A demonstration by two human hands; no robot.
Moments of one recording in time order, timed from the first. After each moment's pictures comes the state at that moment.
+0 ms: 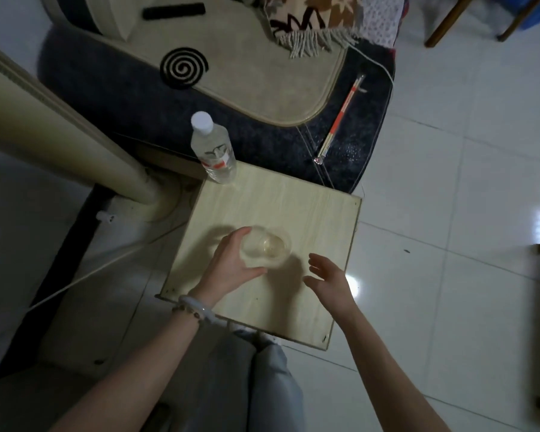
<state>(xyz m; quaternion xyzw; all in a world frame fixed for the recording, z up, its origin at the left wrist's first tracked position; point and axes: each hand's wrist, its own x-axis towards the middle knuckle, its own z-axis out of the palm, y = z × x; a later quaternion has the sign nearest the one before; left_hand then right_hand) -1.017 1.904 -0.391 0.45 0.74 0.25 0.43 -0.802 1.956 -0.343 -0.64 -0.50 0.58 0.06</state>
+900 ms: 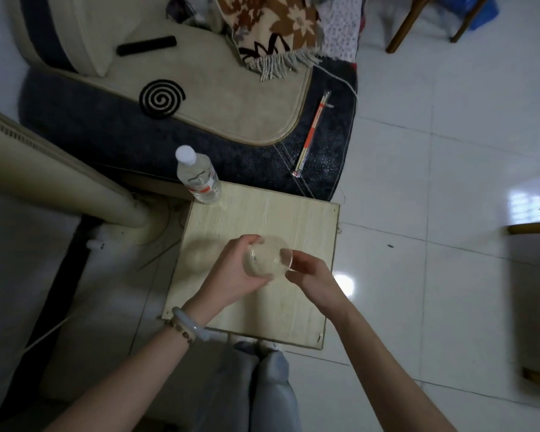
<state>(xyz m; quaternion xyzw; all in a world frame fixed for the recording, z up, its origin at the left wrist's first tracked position) -1.006 1.929 -0.317 0.52 0.67 0.28 0.44 -0.827 1.972 -0.267 -0.55 -0.48 0.67 0.13</state>
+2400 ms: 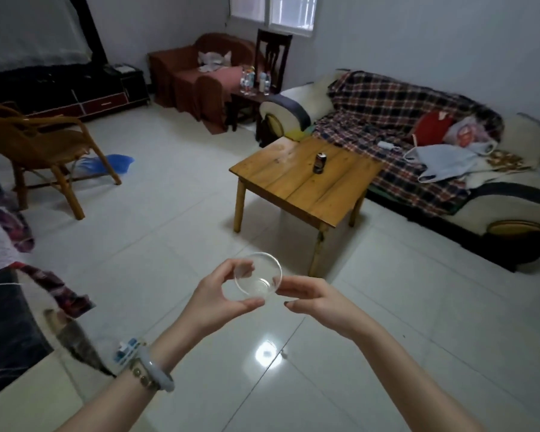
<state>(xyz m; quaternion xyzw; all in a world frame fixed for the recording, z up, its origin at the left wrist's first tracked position) -0.494 1.753 0.021 0.81 0.22 0.21 0.50 -0.341 1.594 0.055 -0.67 -0.38 0.46 0.43</state>
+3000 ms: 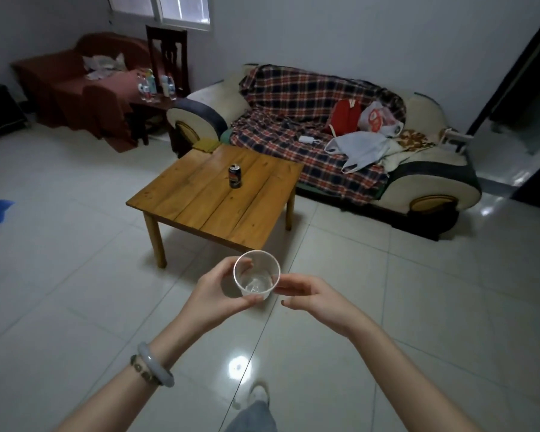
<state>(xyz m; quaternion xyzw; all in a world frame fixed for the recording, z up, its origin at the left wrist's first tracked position) -0.185 1.739 0.007 0.84 0.08 0.15 0.52 -0.084 1.545 0.037 -0.71 -0.29 0.40 0.51</state>
